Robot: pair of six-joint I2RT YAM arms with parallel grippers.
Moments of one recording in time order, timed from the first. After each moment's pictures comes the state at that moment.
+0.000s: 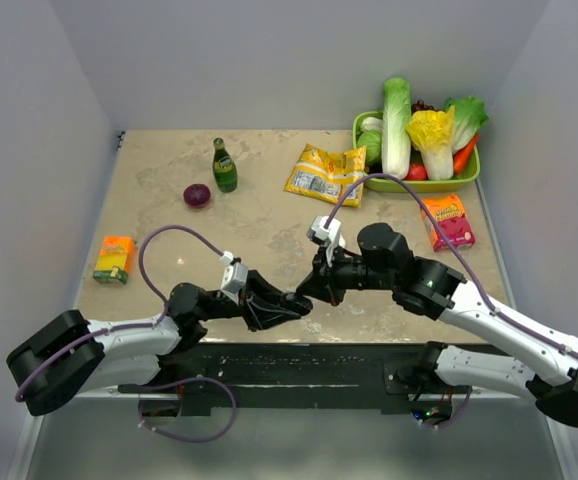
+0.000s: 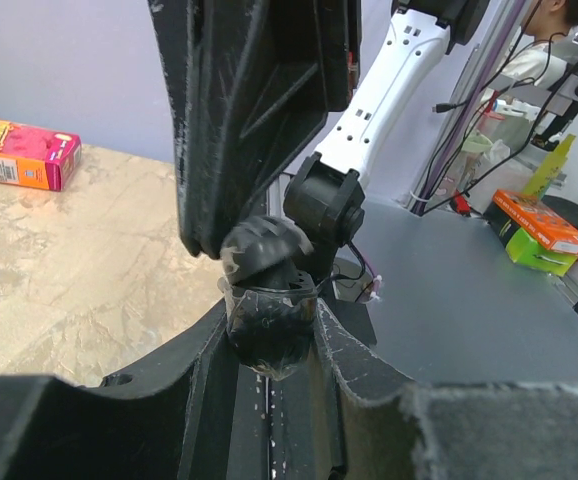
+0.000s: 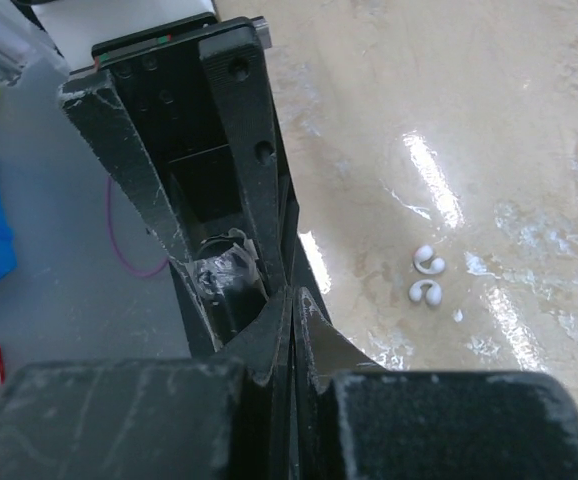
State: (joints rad) left arm -0.87 1.12 0.17 1.28 0.65 -0.47; right arm 0.94 0.98 0.95 -0.40 -0.34 0.19
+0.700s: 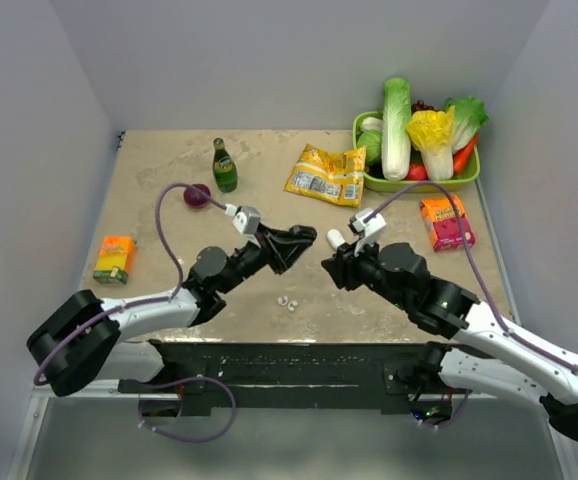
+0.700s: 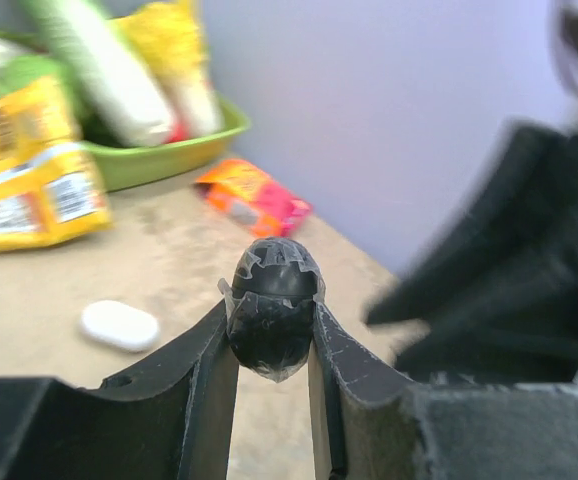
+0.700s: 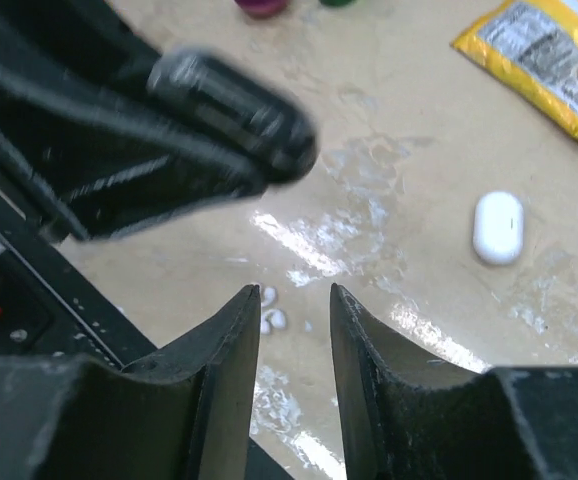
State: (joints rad) left arm -0.84 1.23 0.40 1.08 0.18 -0.48; right arm 0.94 0.76 0.76 -0.28 0.20 0.30
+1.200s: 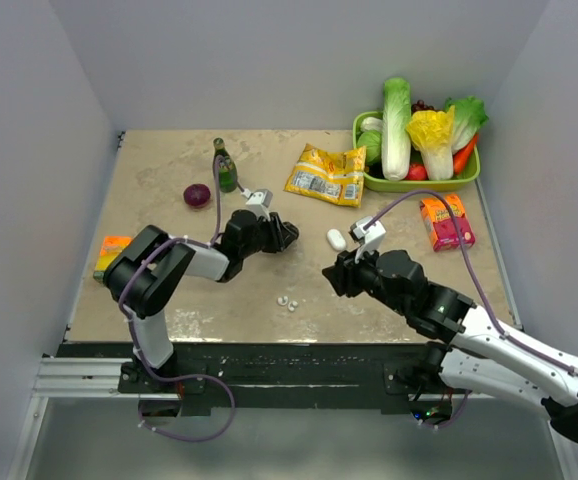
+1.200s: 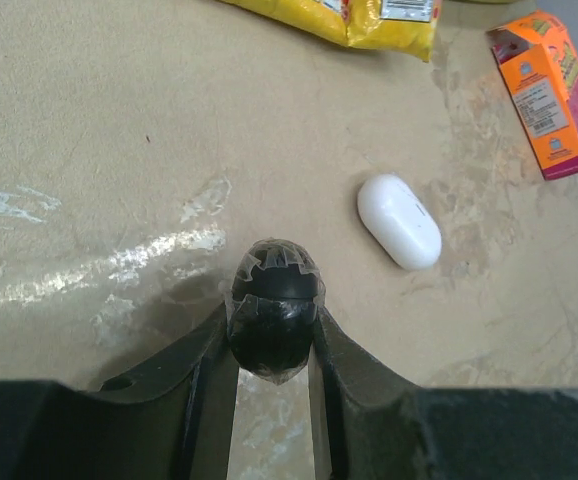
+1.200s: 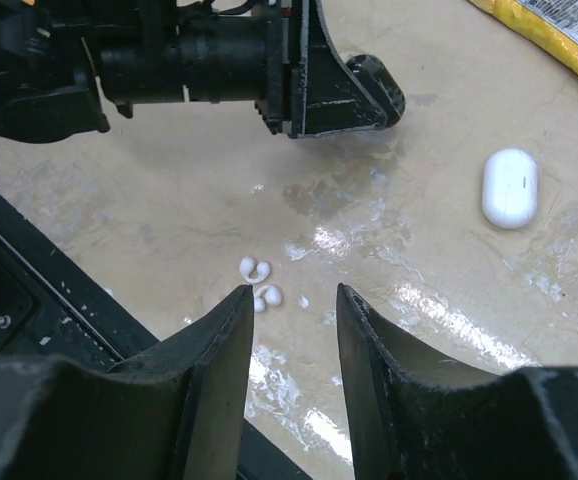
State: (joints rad) left arm -0.57 1.80 0.70 0.74 0.15 -0.59; right arm 0.94 0.77 0.67 -0.26 0.22 0.34
